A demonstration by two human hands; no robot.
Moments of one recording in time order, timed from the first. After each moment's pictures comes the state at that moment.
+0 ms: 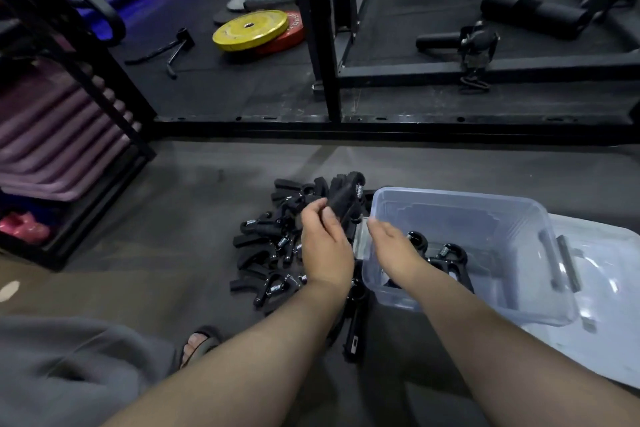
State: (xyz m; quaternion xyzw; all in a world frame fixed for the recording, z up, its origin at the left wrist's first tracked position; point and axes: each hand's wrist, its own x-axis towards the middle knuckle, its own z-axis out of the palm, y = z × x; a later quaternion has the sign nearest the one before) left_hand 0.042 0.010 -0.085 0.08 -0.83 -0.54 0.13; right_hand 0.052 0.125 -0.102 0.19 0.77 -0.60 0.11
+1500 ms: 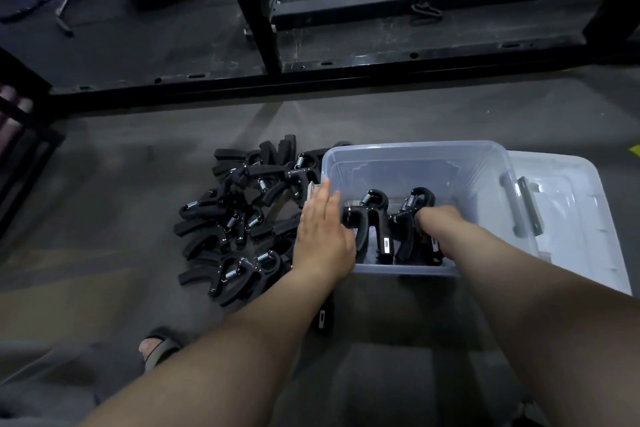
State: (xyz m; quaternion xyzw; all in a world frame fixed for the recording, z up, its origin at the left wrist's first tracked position) left_hand 0.037 0.049 -0.161 -0.19 -0.95 -0.22 -0.07; right_hand 0.060 0.253 -0.172 0.52 0.68 -0.50 0.14
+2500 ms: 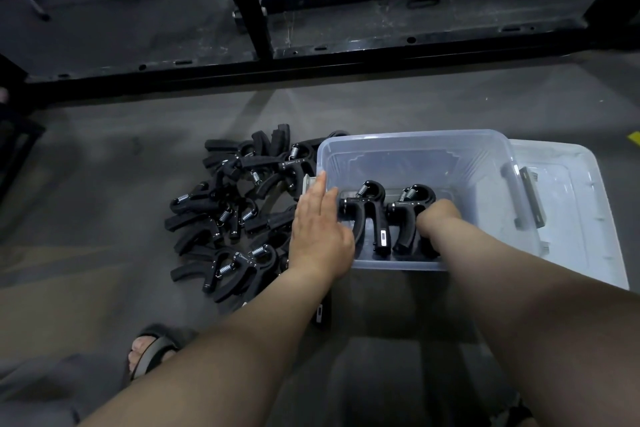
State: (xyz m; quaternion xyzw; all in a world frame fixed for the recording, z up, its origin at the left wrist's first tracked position) left_hand 0.041 0.049 -0.153 -0.15 -0.96 -0.22 -0.11; right_hand 0.049 0.260 -0.222 0.51 0.78 -0.32 0.19
